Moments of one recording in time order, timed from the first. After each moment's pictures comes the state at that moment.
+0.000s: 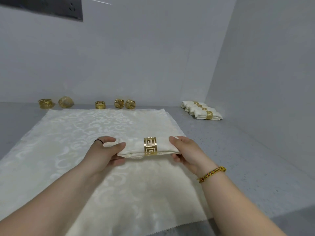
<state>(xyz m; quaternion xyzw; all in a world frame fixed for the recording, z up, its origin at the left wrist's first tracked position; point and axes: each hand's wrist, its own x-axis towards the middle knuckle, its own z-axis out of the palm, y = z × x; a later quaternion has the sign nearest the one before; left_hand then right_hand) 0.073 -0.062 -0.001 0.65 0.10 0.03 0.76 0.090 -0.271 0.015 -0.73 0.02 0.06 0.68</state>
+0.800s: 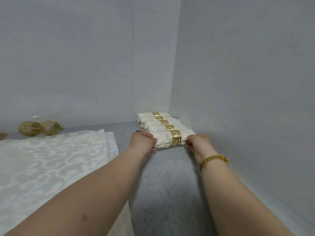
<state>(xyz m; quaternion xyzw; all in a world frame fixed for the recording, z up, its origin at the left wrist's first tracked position) 0.309 -0.355 -0.004 0.72 0.03 -0.01 0.69 0.303 -0.507 -0.012 -0.65 0.22 -0.17 0.70</state>
